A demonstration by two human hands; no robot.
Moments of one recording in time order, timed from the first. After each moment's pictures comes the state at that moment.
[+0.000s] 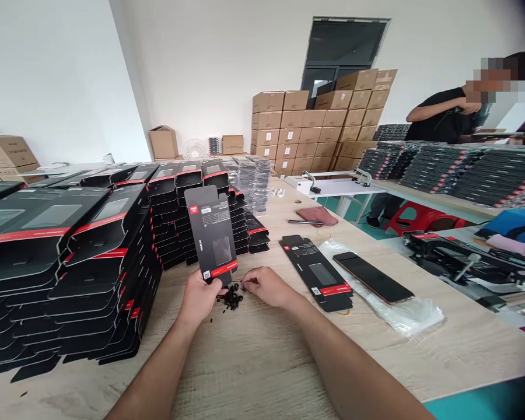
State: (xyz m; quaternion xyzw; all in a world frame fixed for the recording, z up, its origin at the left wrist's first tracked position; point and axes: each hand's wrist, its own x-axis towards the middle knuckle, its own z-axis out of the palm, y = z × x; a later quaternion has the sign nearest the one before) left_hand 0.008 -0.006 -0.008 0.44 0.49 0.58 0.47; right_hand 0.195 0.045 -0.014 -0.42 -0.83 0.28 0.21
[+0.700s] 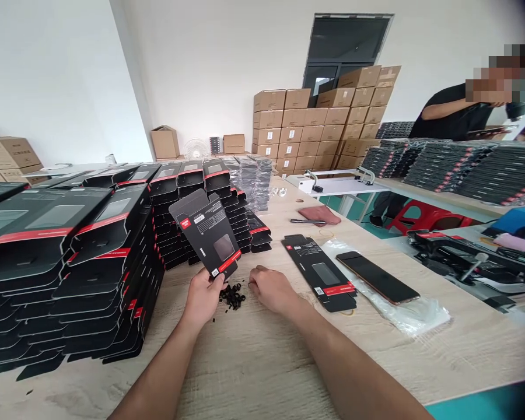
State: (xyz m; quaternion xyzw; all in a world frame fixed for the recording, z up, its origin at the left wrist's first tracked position) left_hand 0.005 -0.003 -0.016 0.49 0.49 0.57 0.44; right_hand 0.190 0.024 0.008 -0.54 -0.83 0.08 0.11
